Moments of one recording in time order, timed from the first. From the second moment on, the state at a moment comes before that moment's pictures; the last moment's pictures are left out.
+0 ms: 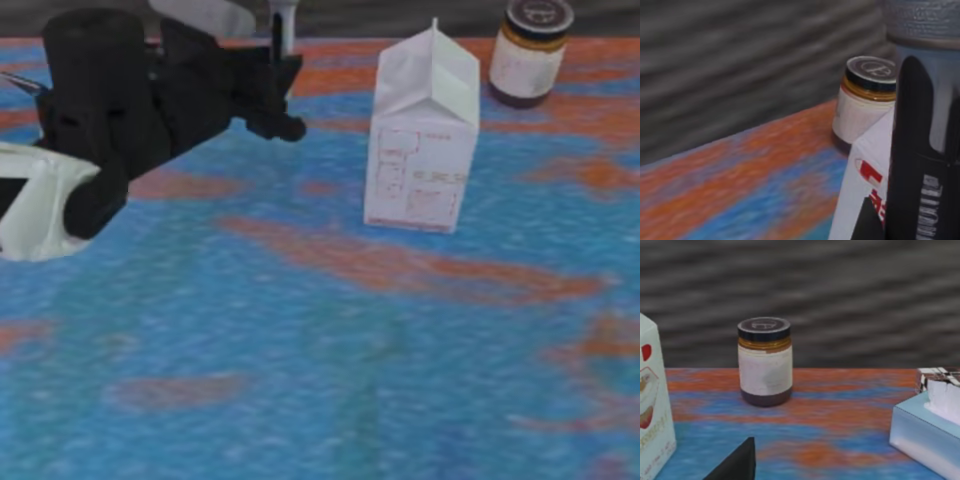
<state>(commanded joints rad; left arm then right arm) -0.38 1.72 0.90 0.62 0.37 -0.04 0.00 0.00 0.00 0.00 0.00 0.00</state>
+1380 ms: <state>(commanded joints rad) -0.63 1.51 0.81 0.77 0.16 0.02 0.00 0.00 0.00 0.00 0.00 0.00</state>
